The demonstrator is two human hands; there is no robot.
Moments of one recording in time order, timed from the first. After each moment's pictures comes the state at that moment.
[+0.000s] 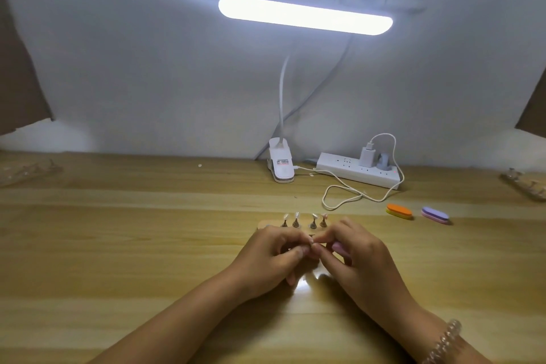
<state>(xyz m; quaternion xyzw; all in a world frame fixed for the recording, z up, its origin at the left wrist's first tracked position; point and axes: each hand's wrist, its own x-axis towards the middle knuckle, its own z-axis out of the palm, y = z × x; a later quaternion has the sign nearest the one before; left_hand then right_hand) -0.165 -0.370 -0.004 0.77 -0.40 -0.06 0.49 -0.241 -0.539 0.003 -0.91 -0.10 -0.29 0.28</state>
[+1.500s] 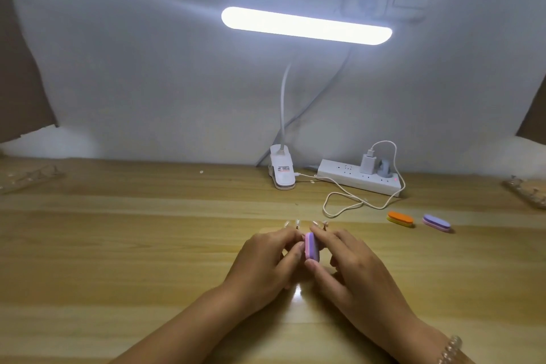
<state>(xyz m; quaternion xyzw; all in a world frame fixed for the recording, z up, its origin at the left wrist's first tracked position) -0.168 -0.368 -0.006 0.83 -0.37 0.08 0.41 -0.244 -0.537 -0.004 -0.93 -0.13 -0.27 0.20</state>
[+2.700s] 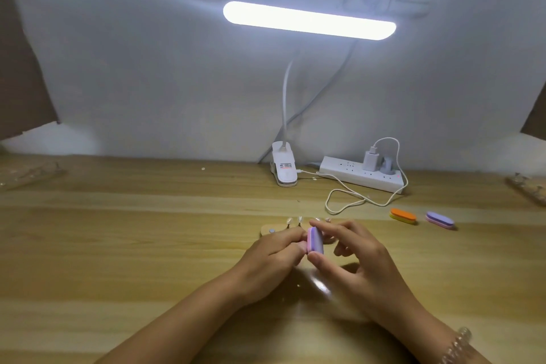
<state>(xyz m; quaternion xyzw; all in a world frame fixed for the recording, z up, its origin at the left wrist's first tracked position) -0.165 -0.368 0.004 0.77 -0.38 -0.10 0.51 -0.241 -0.541 0.002 -0.88 -0.12 -0.27 0.36</state>
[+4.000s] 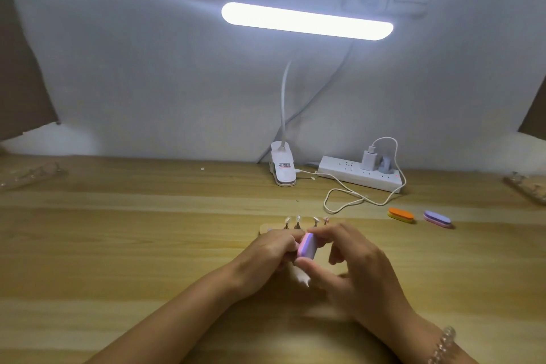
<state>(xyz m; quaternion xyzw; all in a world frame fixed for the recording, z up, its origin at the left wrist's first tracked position) -0.162 -0.370 0.005 0.74 -0.35 -0.18 0.54 -0.249 -0.527 0.008 -0.90 -0.13 -0.34 0.26</state>
